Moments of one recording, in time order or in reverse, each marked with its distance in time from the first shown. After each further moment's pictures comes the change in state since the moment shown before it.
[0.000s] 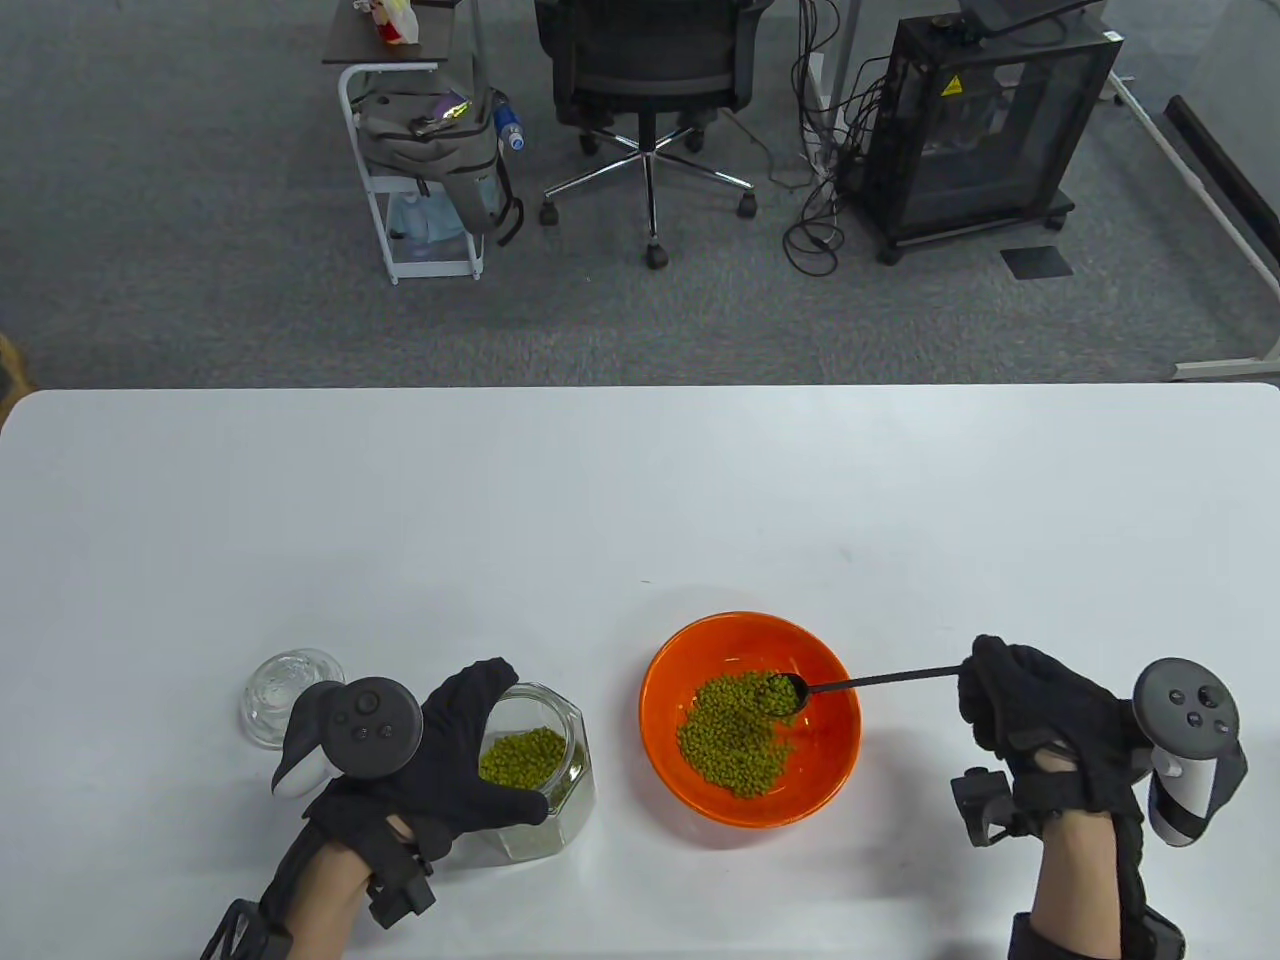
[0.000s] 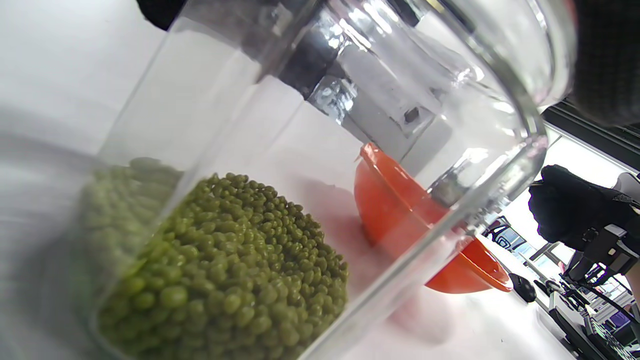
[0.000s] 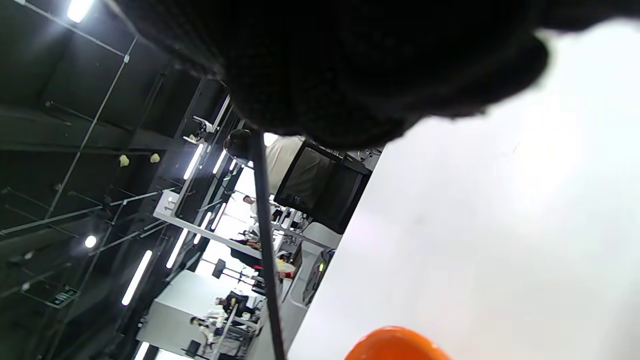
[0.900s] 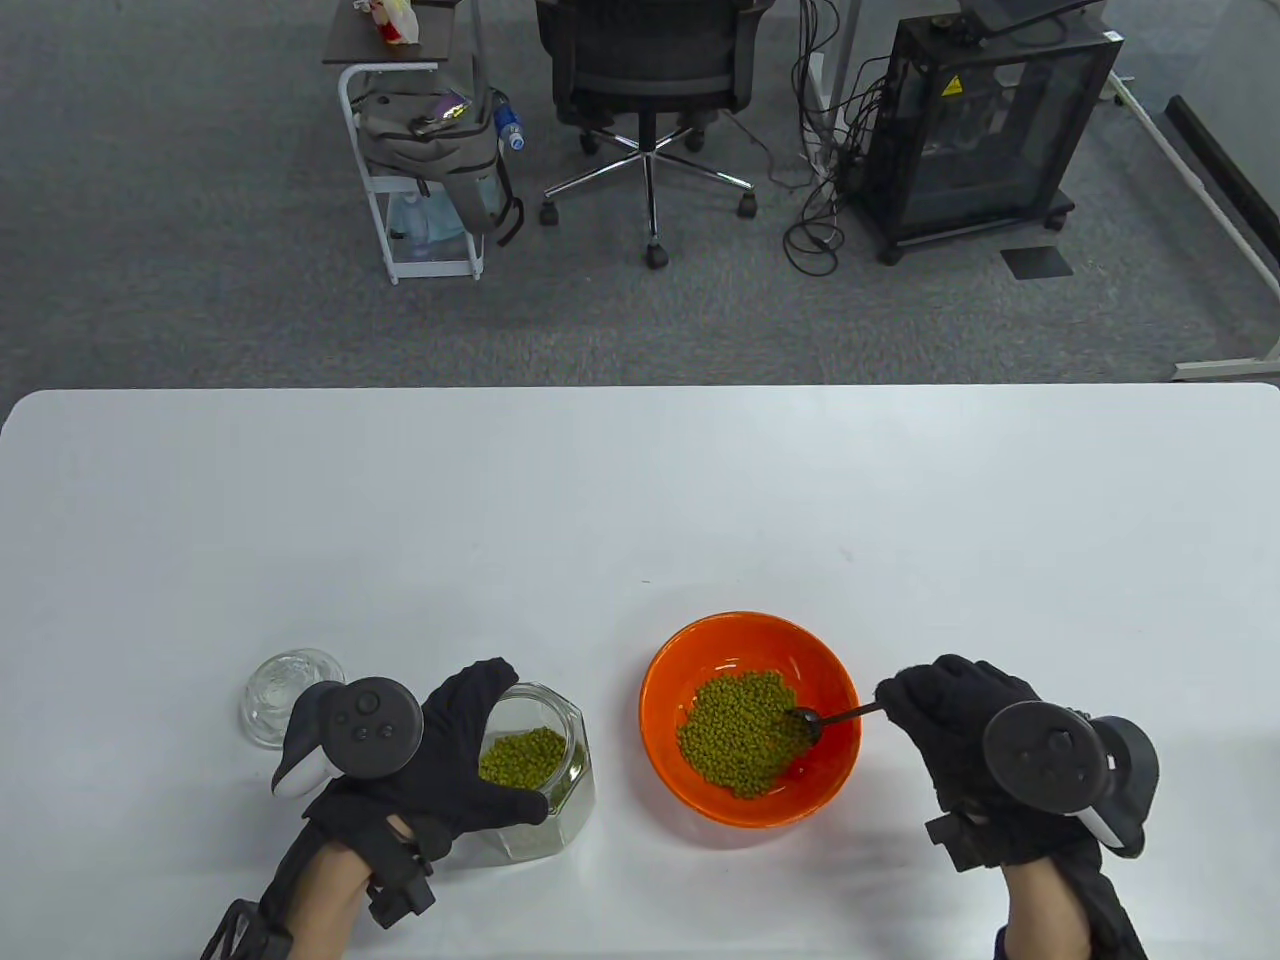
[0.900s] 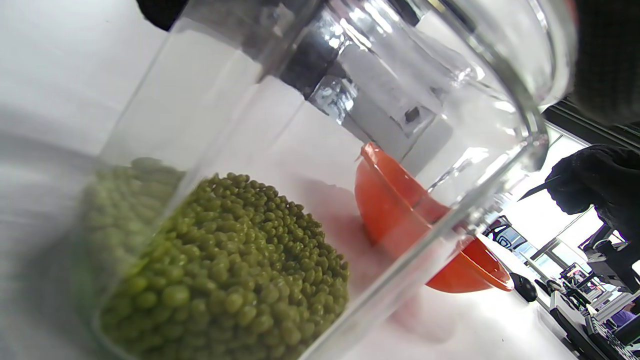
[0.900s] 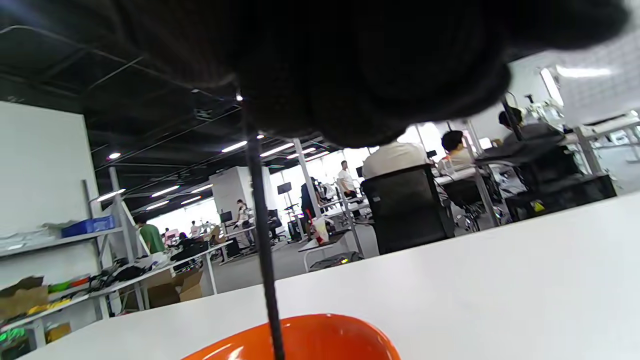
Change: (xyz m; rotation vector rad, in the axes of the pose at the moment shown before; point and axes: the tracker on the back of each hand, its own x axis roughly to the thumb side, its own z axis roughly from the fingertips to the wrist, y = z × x) left_hand 0.000 0.000 0.000 -0.001 0.001 -0.002; right_hand 0.074 0.048 0.054 0.005 -0.640 0.646
